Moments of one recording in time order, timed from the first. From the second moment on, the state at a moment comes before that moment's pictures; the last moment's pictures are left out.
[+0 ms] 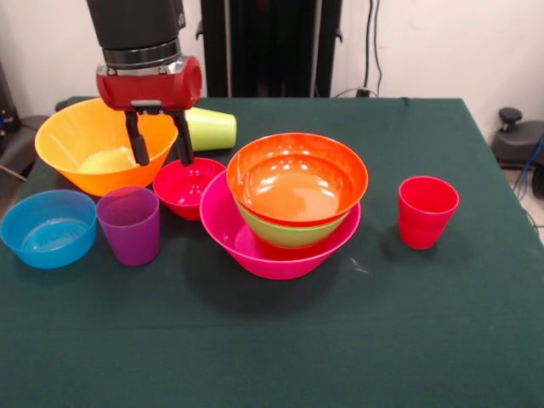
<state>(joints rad) -1.00 -0.66 0.79 1.72 -0.69 0.66 2.07</state>
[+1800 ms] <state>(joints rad) -1.05 -0.51 0.82 1.51 -0.70 0.67 1.83</state>
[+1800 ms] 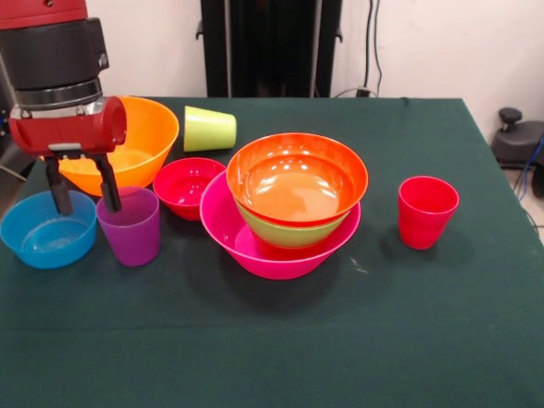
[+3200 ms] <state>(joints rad) -1.09 -0.48 0.79 1.46 -0.73 0.67 1.82</state>
